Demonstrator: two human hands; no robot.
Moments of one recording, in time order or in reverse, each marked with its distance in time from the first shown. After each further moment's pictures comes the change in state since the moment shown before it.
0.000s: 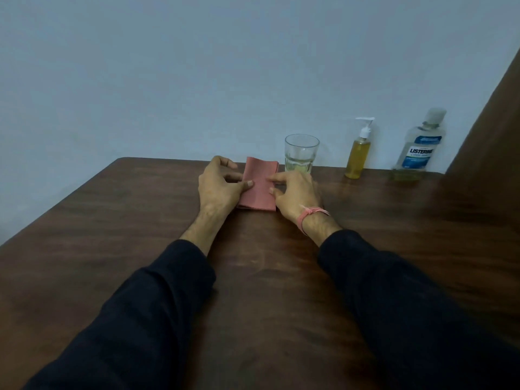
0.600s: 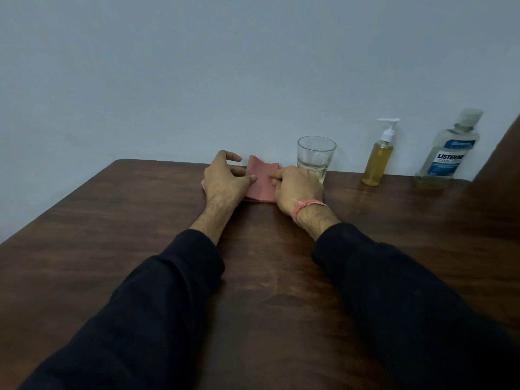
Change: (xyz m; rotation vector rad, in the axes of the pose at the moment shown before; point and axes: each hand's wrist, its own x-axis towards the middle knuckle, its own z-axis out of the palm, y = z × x) left_hand 0.059 -0.016 0.019 0.087 0.030 -0.038; right_hand 0.054 -0.012 0.029 -0.278 -0.067 -0.025
